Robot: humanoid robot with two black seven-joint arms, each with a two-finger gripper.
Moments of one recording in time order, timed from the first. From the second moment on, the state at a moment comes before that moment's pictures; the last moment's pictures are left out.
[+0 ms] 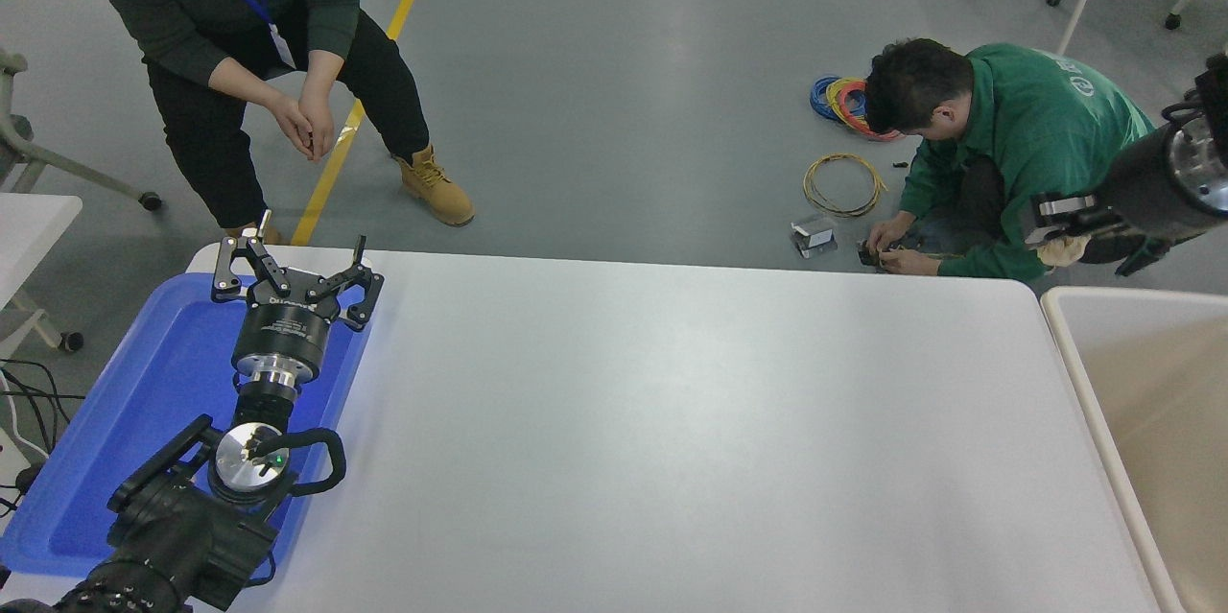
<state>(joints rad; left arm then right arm) -0.50 0.13 -1.12 -0.54 -0.09 -0.62 -0.36 2.18 -0.57 -1.39 1.32 -0.56 0.44 0.19</state>
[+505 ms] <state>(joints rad) -0.50 0.13 -1.12 -0.54 -0.09 -0.62 -0.36 2.19 -0.59 -1.38 1.25 -0.57 0.48 0.20</state>
